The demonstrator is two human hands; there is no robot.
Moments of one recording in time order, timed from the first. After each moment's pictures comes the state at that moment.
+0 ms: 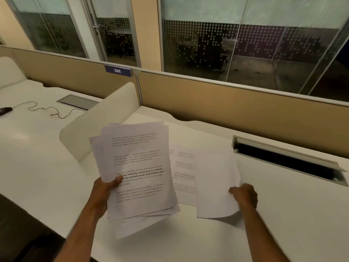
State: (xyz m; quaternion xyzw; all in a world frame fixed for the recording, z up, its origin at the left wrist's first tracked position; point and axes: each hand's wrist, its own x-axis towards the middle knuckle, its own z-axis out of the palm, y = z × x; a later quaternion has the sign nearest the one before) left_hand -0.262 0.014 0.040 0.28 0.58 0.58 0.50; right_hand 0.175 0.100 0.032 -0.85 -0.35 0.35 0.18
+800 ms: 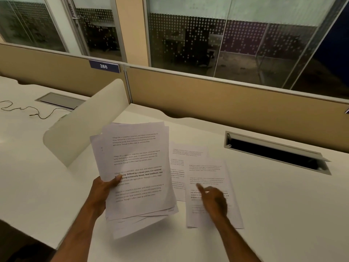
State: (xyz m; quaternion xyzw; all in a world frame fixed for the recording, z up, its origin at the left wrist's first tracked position) left_hand -0.271 0.038 0.030 0.30 0.58 0.54 0.53; right_hand 0.096 0.068 -0.016 -0.80 -0.51 0.28 0.14
